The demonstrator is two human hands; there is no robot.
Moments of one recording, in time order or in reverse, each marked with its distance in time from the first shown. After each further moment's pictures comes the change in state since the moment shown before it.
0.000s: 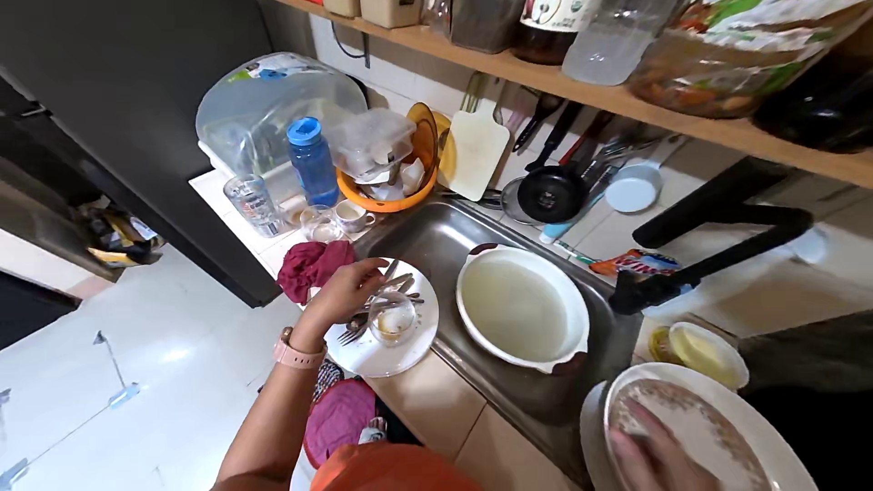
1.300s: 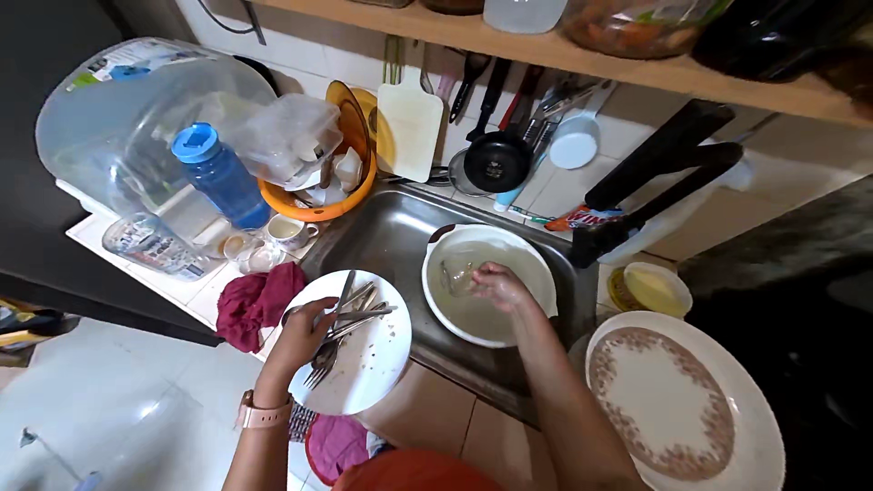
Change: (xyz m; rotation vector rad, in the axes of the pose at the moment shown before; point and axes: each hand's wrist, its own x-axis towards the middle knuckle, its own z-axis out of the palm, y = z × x) left_hand 0.022 -0.068 0.032 0.026 -0.058 -0.087; right_hand 0.243 0.006 0.112 0.878 -0.169 0.422
